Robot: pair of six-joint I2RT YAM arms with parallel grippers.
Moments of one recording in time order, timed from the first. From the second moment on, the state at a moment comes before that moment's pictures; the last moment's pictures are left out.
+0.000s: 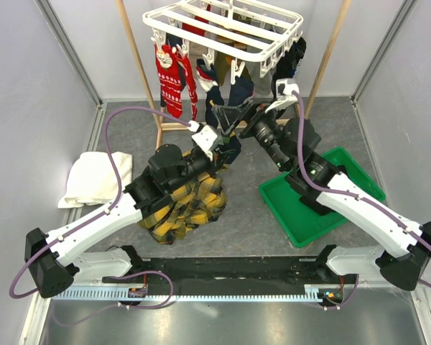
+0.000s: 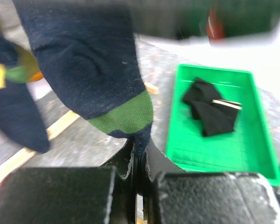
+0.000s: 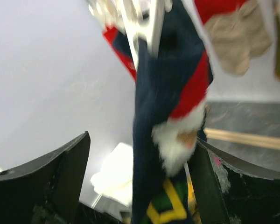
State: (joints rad) left arm -0.88 1.12 0.98 0.15 0.00 0.04; right arm 0.83 1.24 1.24 0.18 0.21 0.56
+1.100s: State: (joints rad) left arm -0.88 1.12 1.01 0.13 0.16 0.03; right arm 0.88 1.52 1.94 -0.25 0.63 0.22
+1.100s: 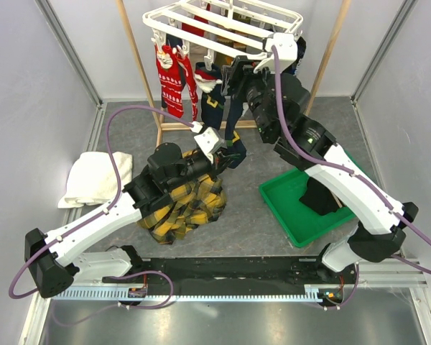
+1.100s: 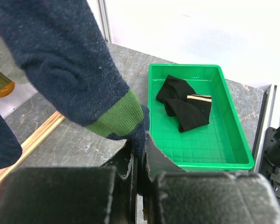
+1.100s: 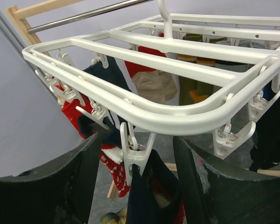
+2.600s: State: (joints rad) left arm -0.88 1.12 1.01 0.11 0.30 0.03; right arm 0.93 0.81 1.01 -0.21 0.21 -0.04
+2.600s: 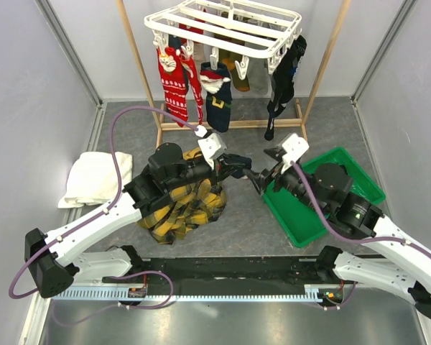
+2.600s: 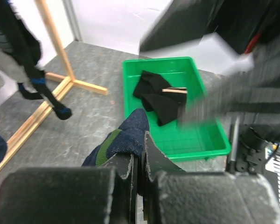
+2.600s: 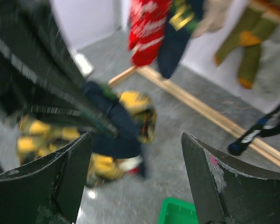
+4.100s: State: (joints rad) left arm -0.89 1.12 1.01 0.11 -0.07 0.01; right arm 0.54 0.88 0.84 -0.49 0.63 0.50
